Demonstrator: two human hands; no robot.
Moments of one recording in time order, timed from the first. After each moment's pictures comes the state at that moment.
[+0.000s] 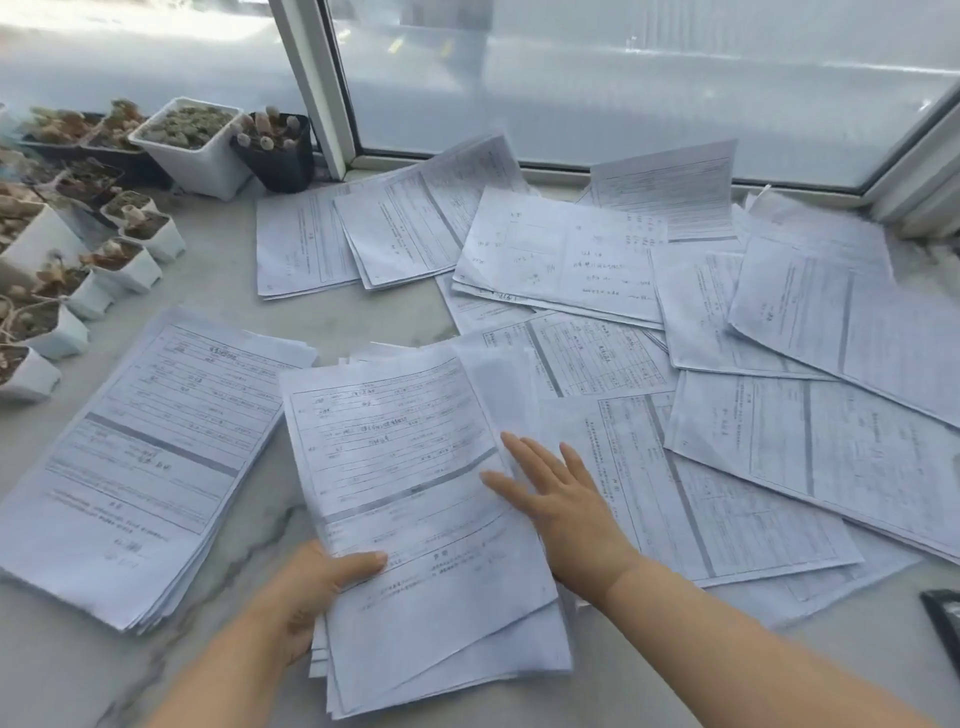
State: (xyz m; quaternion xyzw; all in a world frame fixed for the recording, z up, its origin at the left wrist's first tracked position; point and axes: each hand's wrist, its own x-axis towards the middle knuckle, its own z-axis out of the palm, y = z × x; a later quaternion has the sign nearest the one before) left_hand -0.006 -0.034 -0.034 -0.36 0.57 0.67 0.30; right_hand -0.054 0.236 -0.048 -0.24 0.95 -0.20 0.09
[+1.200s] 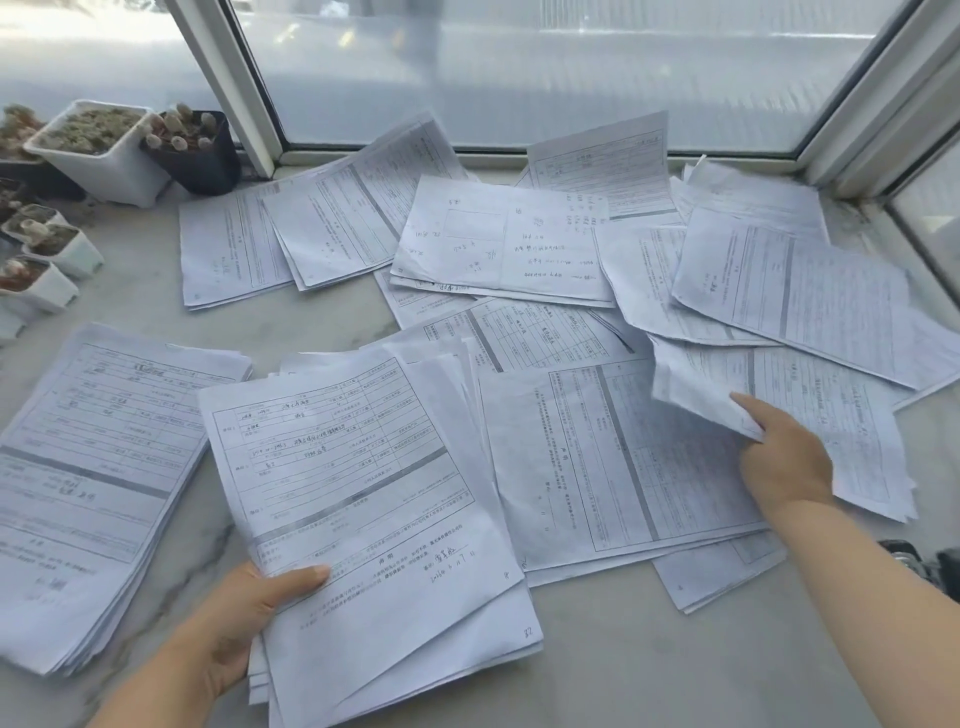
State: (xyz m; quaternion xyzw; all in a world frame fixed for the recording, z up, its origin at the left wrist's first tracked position) left_hand -0.005 -0.036 -0.047 -0.33 0.55 0.70 0.31; right_hand -0.069 0.447 -0.039 0.28 0.93 -0.25 0.00
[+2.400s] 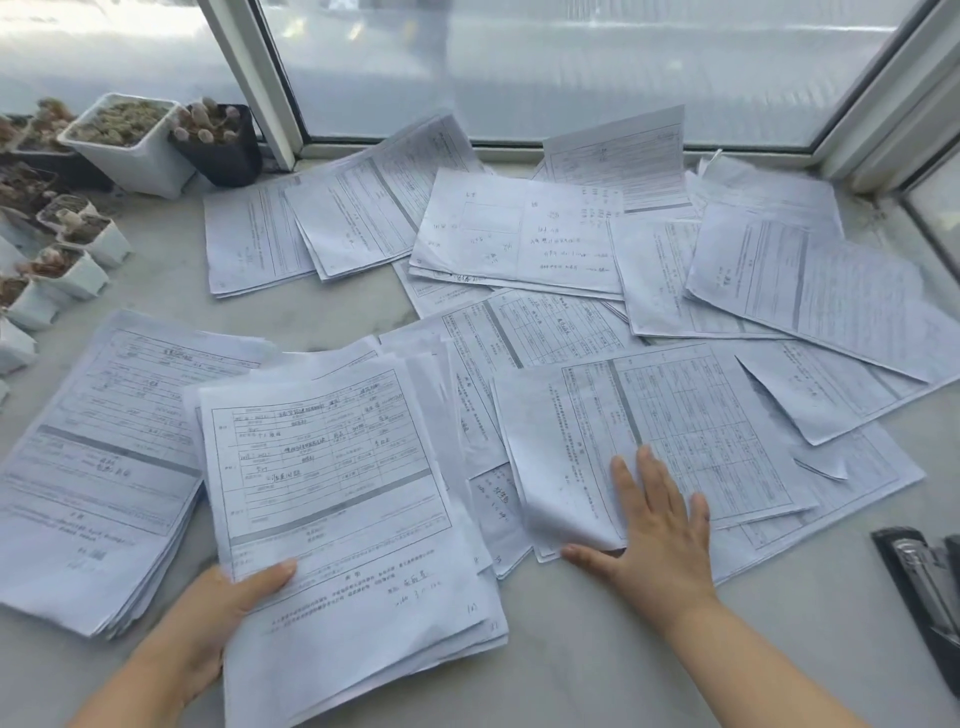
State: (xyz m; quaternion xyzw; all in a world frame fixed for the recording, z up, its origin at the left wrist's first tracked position) left_hand 0.018 -0.082 -0.049 -0.35 0.59 0.68 0.27; right_hand 0.011 0.325 -0.068 0.08 0.98 -0.12 0.17
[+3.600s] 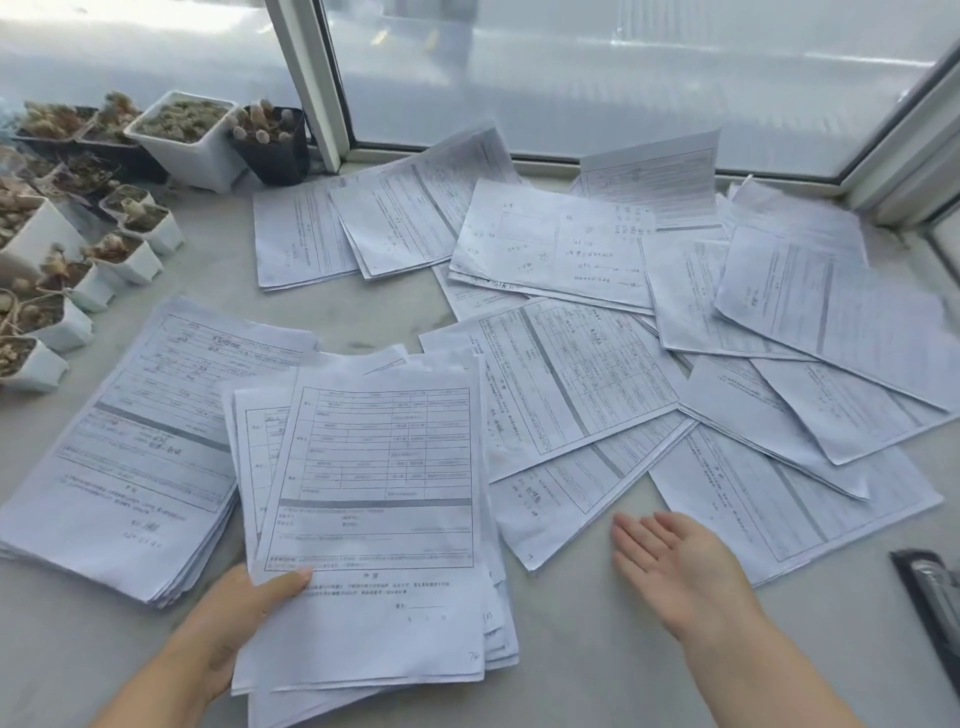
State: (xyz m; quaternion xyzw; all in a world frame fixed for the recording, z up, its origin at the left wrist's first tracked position) left_hand 0.035 -0.092 -0.032 -0.38 0.62 0.64 0.26; right_hand 0.006 0.284 -0.003 0.54 0.37 -0.75 0.13
